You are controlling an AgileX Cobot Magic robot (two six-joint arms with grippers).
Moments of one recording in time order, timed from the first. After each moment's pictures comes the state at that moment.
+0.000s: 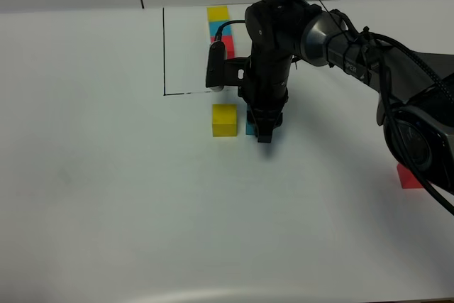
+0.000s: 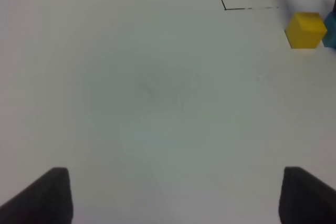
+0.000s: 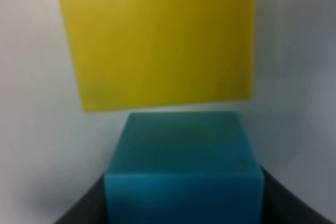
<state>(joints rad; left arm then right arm) -0.04 0.00 -0.51 -0.07 1.07 0.00 0.59 2.43 -1.99 0.01 1.12 -0.93</state>
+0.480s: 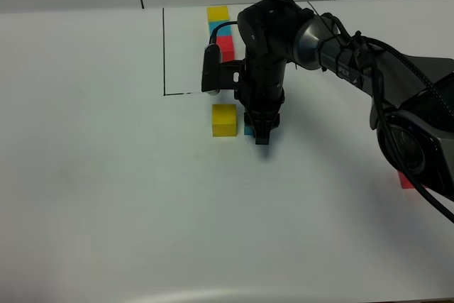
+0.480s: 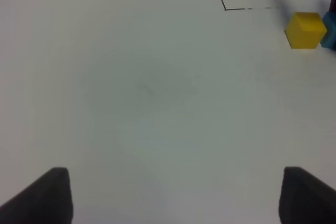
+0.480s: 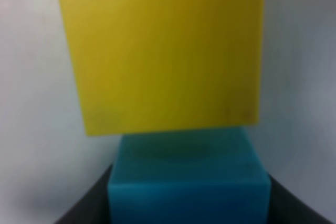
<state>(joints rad) -0.04 0.00 -0.51 -0.07 1.07 0.00 0.62 2.45 -2.00 -0.03 1.12 -0.92</state>
